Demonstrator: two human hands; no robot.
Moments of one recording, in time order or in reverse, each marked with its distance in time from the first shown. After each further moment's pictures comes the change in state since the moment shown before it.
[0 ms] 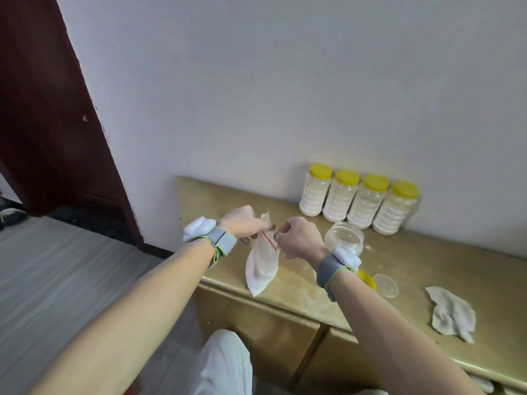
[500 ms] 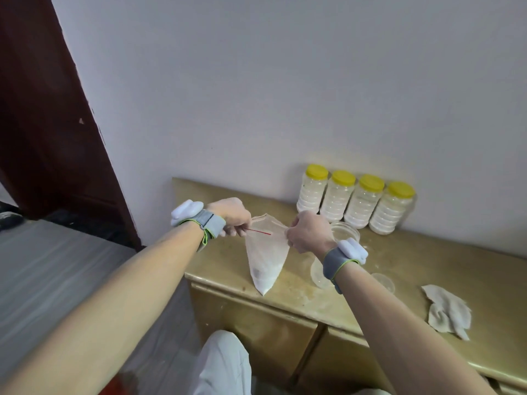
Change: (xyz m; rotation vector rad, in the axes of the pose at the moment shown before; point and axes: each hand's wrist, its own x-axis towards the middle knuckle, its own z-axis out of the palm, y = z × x) left_hand 0.006 0.006 -0.033 0.071 -0.125 -0.065; right_hand -0.001 0.001 -0.025 -0.082 0.092 -0.011
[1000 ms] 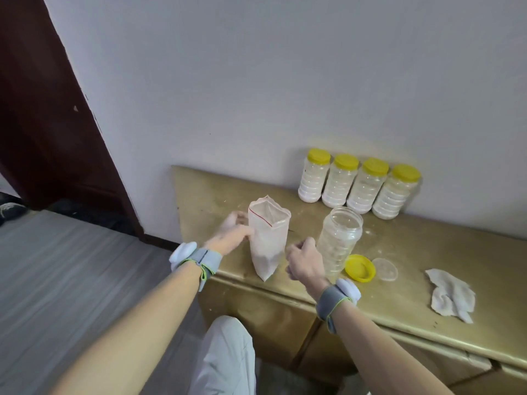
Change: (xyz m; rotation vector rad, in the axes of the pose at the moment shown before) left_hand 0.020 -0.058 0.082 -0.654 0.150 0.082; right_hand -0.029 0.062 0.080 0.525 0.000 0.239
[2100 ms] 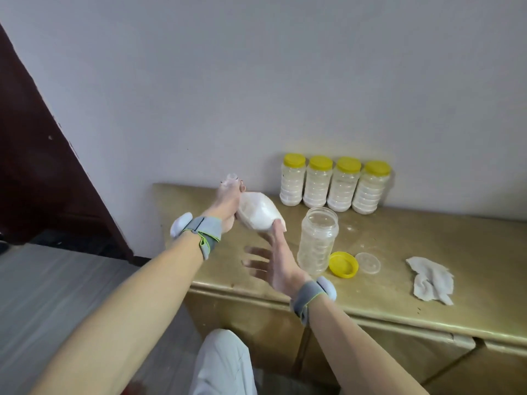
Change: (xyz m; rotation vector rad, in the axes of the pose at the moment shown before) left_hand 0.016 0.103 0.037 -0.402 0.197 0.118; right_hand -0.014 -0.024 0.000 0.779 -0.403 0.188
